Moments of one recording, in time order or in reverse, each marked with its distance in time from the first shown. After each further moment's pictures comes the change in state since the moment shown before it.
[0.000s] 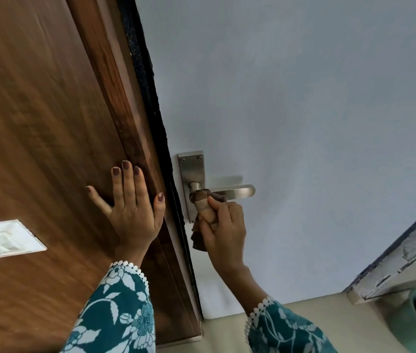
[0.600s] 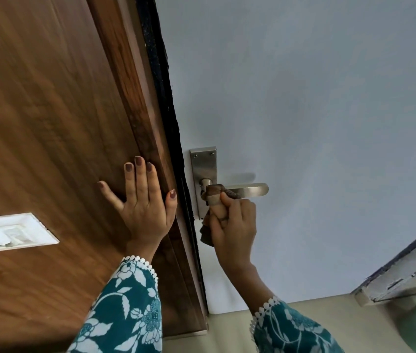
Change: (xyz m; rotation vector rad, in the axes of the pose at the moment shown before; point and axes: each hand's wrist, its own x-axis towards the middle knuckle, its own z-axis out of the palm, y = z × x) left_hand -0.001 0.000 0.003 0.006 -0.001 -0.001; right_hand 0.001 -0.001 0.011 -0.043 0.057 0.044
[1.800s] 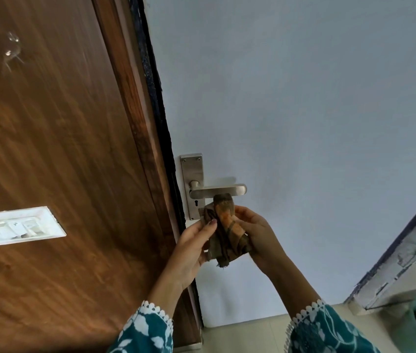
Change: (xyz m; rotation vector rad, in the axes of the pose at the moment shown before) left_hand 0.011 0.104 -0.112 -1.642 -0.982 -1.378; right_hand 0.013 0.016 -0.103 0.869 -0.592 0.761
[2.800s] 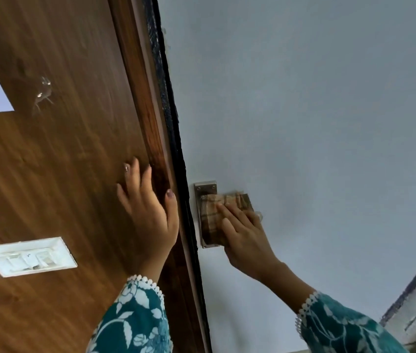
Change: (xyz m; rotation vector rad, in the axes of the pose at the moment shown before) left_hand 0.061 0.084 -0.061 1.201 0.899 1.272; right_hand 0.055 -0.001 0.026 -1.589 0.084 -0.910
